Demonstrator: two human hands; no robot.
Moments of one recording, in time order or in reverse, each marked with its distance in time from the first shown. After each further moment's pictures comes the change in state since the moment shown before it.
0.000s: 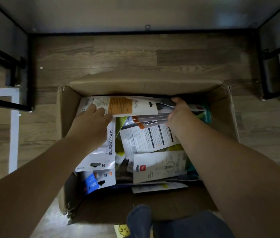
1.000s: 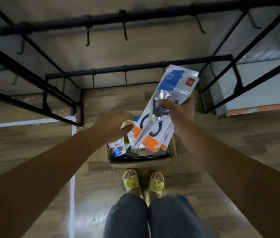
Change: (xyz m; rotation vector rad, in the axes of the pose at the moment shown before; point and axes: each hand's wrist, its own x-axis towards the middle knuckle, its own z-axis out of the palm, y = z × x) left_hand -0.241 0.072 -0.388 -0.409 -0.021 0.118; right_hand -0.500 -0.141 -0.120 -0.135 -0.049 -0.573
